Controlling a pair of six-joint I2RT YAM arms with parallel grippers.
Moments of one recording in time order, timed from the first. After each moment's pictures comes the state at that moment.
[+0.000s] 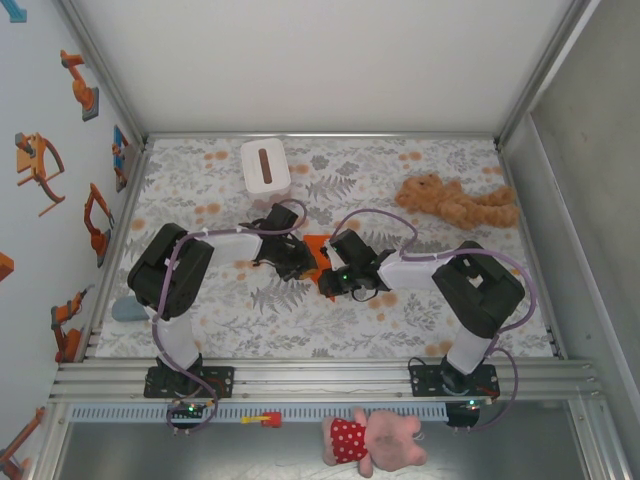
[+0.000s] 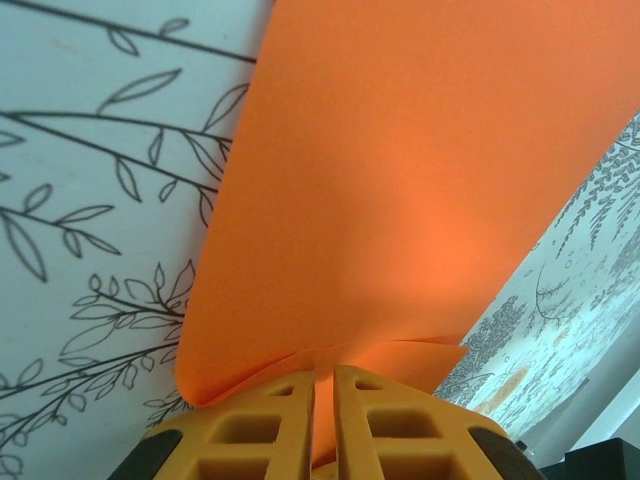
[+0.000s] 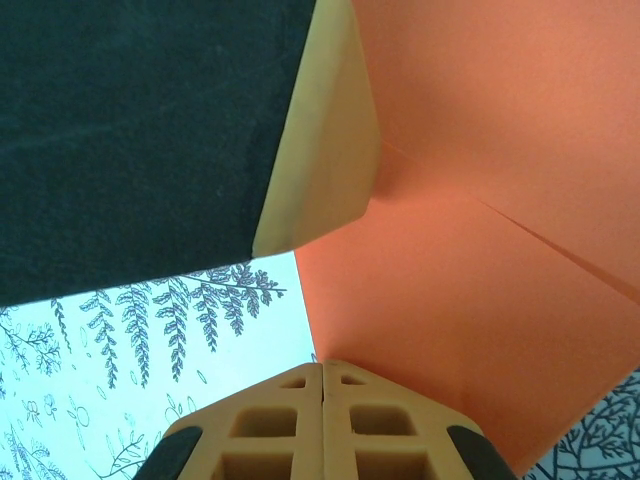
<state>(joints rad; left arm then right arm) -0.65 1.86 1.00 -0.30 0.49 -1.00 0.80 1.73 0.81 -0.07 -0.36 0.50</state>
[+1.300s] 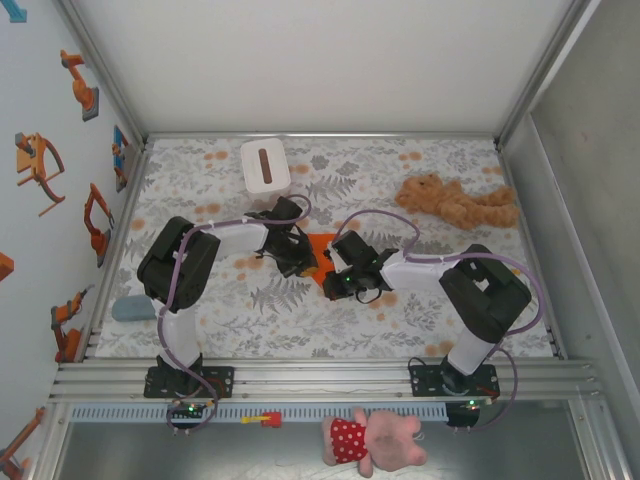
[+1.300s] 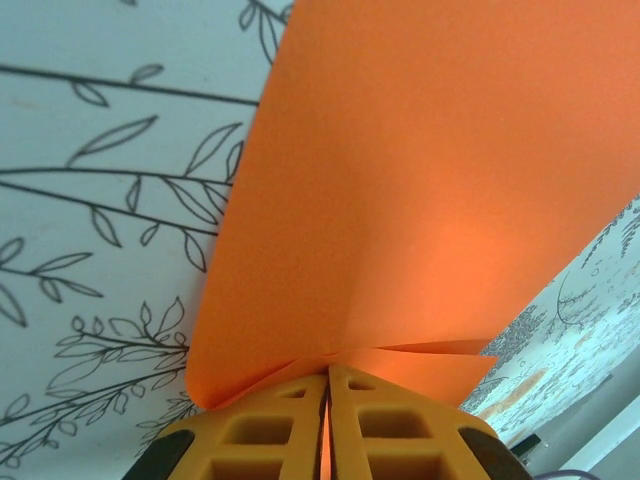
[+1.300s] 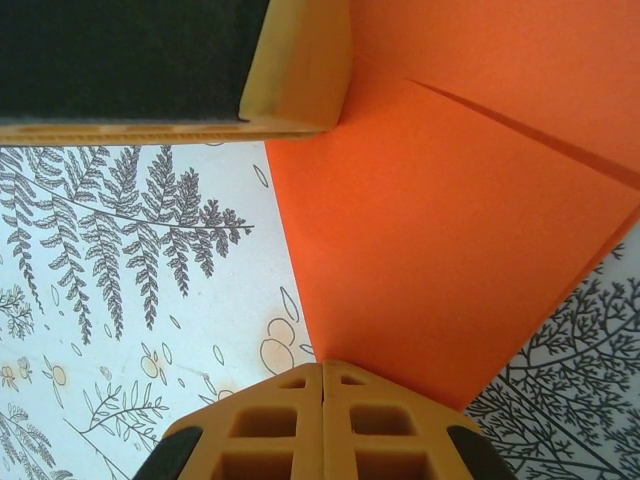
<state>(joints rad) -0.65 1.94 1.13 -0.46 0.49 -0.95 0.80 1.69 0.81 -0.19 -0.33 0.49</state>
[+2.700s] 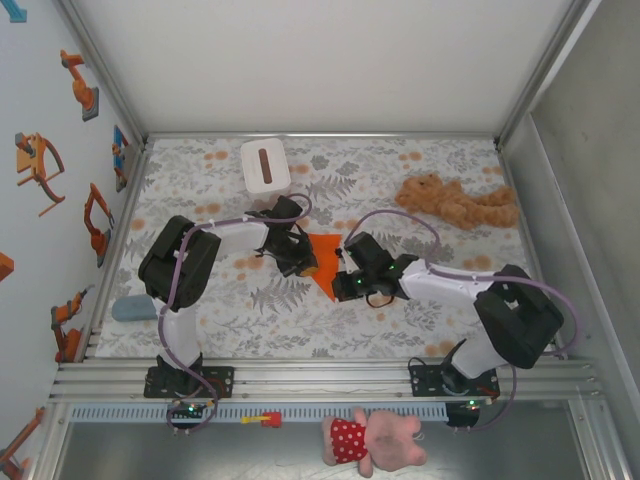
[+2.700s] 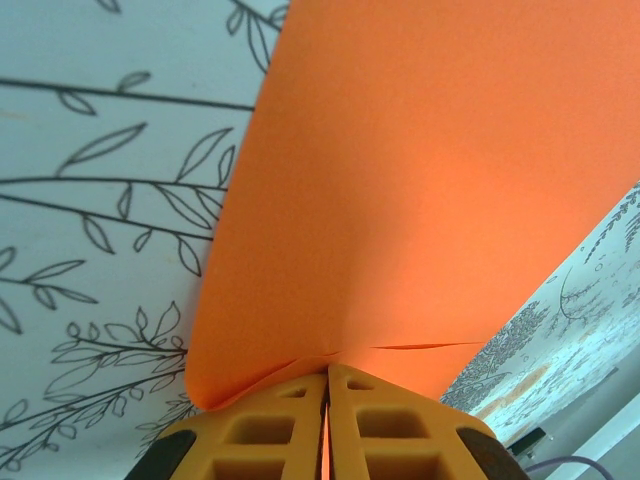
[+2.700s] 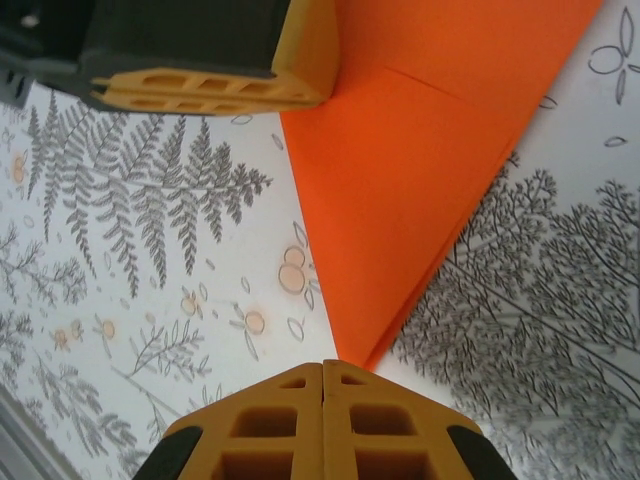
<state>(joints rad) -0.64 1.95 1.14 -0.48 0.50 -0.93 0.80 1.51 0.73 -0.22 -0.29 0.55</state>
